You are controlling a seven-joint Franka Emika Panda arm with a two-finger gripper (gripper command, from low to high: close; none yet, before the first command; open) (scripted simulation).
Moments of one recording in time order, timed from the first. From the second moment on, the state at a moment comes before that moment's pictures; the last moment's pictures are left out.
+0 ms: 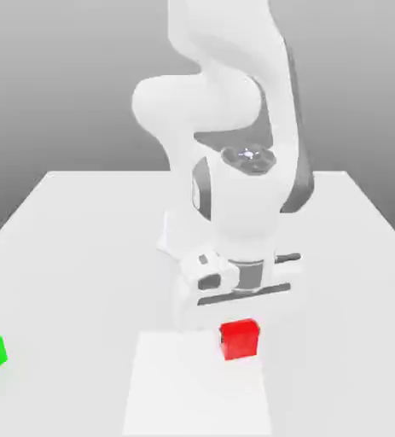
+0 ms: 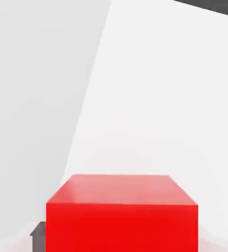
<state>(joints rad) 0.12 0.03 0.06 -2.82 -0.01 2.85 0.69</state>
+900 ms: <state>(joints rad) -0.39 0.34 -0.34 -2.39 0.26 2.69 0.11</state>
